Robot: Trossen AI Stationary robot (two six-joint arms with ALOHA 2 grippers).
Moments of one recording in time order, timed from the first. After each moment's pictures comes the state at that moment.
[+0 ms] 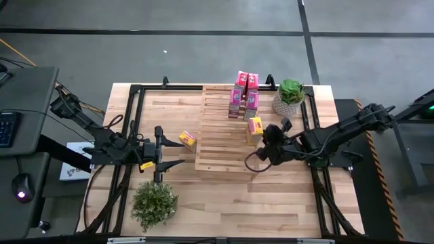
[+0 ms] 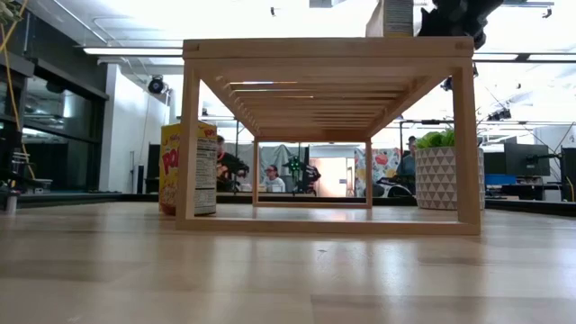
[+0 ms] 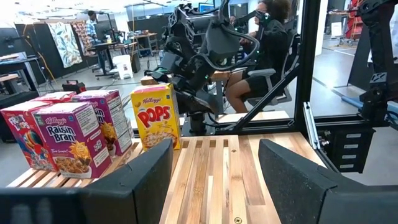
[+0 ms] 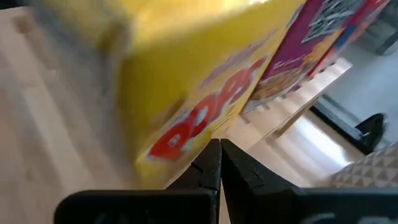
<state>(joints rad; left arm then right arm) -0.62 0.92 0.70 0.19 -0.70 0.08 0.36 1.22 0.97 -0.76 0.87 0.72</state>
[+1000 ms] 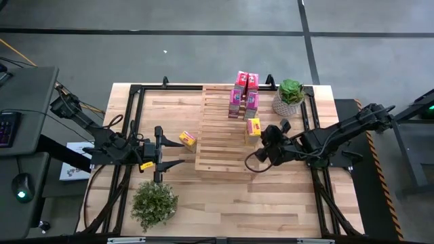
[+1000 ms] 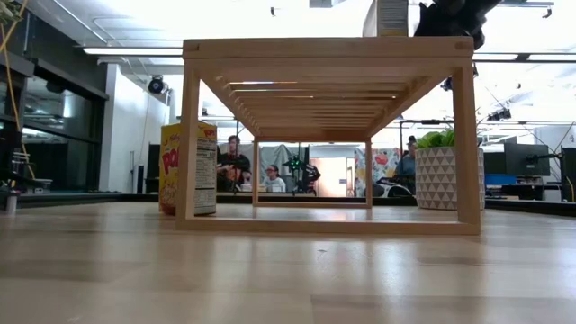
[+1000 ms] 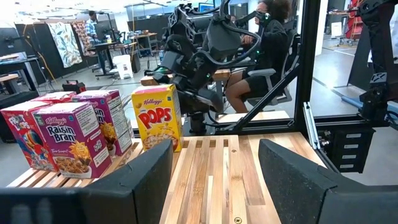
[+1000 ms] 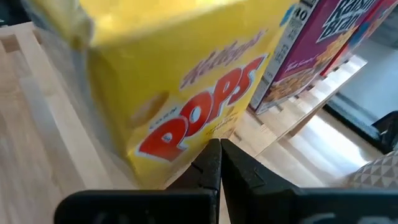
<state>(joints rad) -0.62 0.92 0.70 0.19 -0.70 0.08 0.37 1.22 0.97 -0.72 0.85 0.74</state>
